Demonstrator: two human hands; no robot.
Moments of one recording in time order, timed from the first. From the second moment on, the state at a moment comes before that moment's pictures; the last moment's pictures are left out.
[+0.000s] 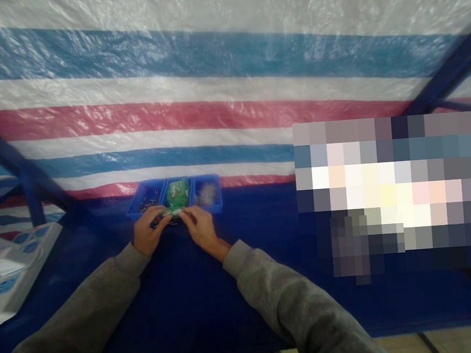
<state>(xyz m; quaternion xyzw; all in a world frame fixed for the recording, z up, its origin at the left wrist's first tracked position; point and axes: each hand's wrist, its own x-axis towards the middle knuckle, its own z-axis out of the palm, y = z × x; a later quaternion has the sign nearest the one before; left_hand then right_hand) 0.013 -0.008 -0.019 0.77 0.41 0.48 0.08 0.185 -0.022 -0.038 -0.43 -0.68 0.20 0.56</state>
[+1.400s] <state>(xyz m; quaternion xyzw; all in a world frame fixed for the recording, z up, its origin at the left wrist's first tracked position) 0.012 -0.006 -0.023 0.76 0.41 0.49 0.11 0.183 -0.023 -0.040 -0.43 -0.66 0.22 0.57</state>
